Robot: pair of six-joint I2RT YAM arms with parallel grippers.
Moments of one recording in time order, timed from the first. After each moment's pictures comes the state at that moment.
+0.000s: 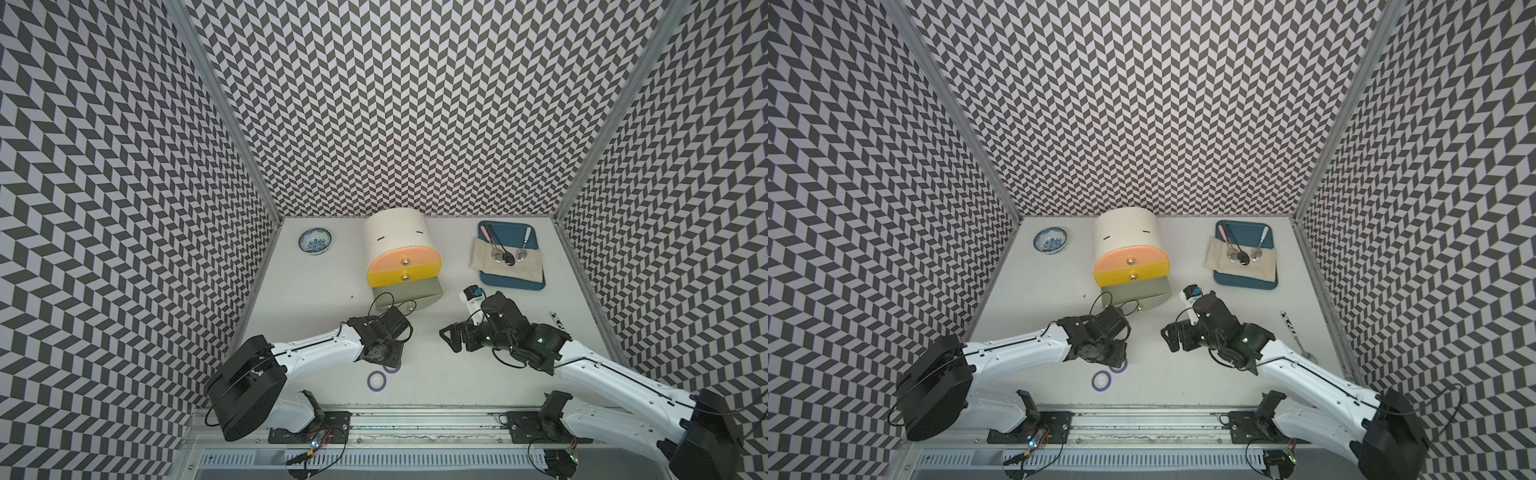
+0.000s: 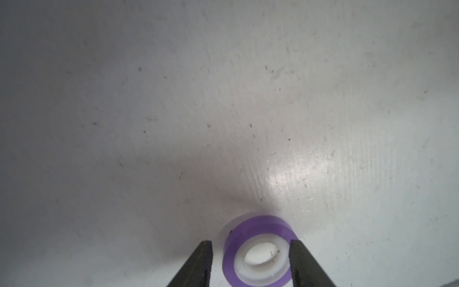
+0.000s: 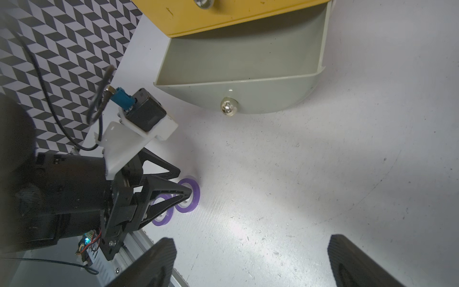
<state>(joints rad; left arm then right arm) -0.89 1.39 0.72 -0.61 -0.04 -0.62 0.77 1.02 0.65 -0.39 -0.12 0.49</state>
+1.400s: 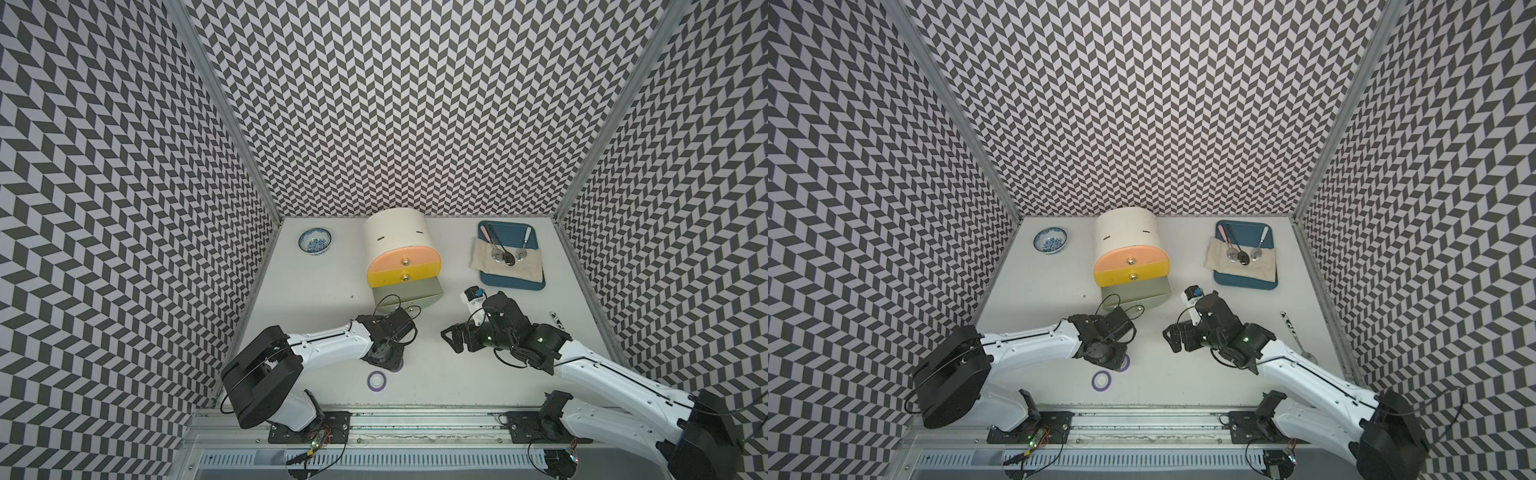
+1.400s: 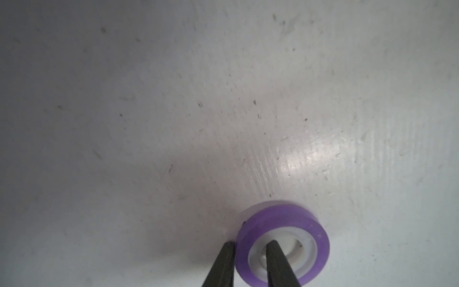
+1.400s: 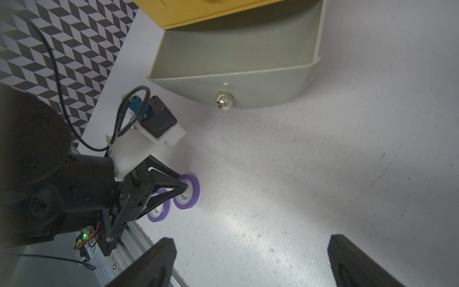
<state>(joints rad) -0.90 1.49 0.76 -0.67 -0.02 -0.59 0.74 1.02 0.64 -0.39 -0.15 0.47</state>
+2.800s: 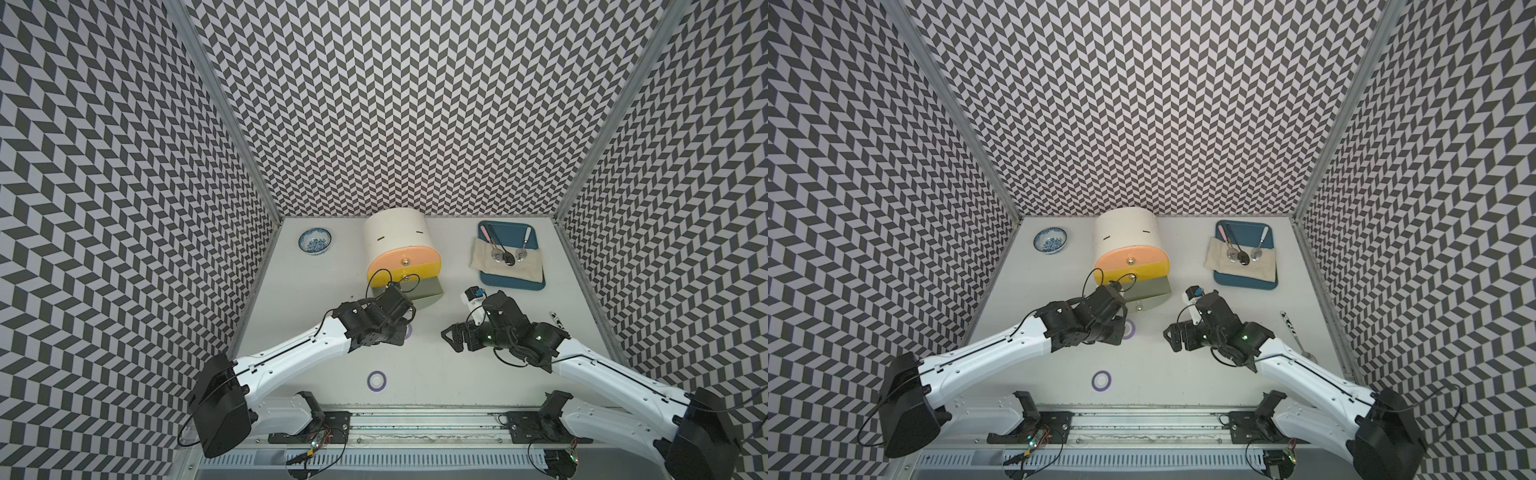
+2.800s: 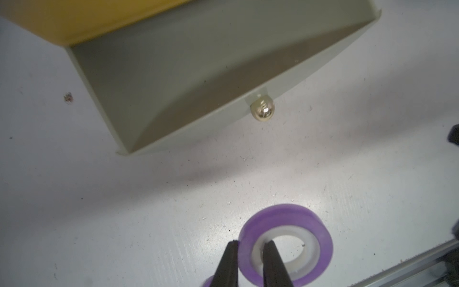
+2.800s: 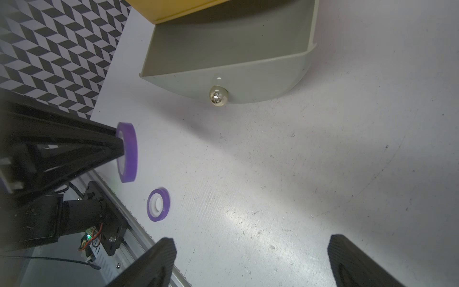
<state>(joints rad) -0.89 1.26 0.98 -0.77 -0.18 -0.60 0.72 1.04 0.64 -0.39 -0.18 0.49</state>
